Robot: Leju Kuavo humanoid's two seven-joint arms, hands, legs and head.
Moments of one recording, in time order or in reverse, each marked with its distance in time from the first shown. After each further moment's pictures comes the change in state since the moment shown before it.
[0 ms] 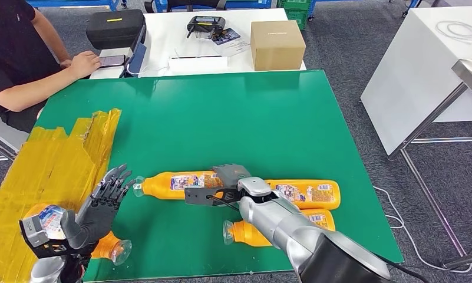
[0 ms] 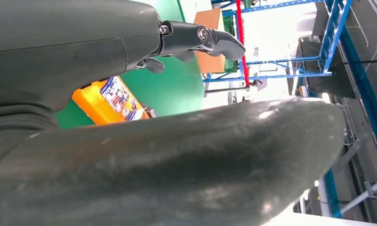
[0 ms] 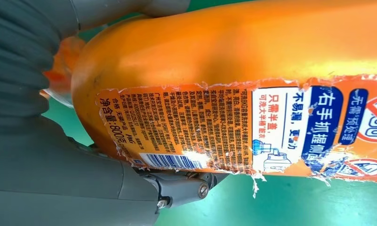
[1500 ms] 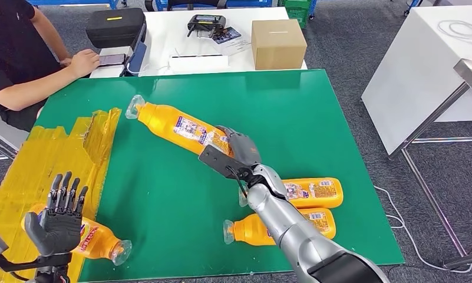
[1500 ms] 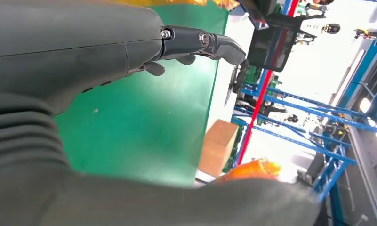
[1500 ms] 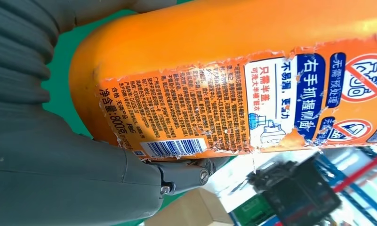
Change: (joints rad) left arm 0.088 -0.177 0.352 -0.045 0.261 0.122 0.267; right arm 0.171 -0.014 -0.640 -0.343 0.115 -0.247 -0.298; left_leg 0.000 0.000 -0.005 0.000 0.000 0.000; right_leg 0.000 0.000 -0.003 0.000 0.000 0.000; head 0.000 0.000
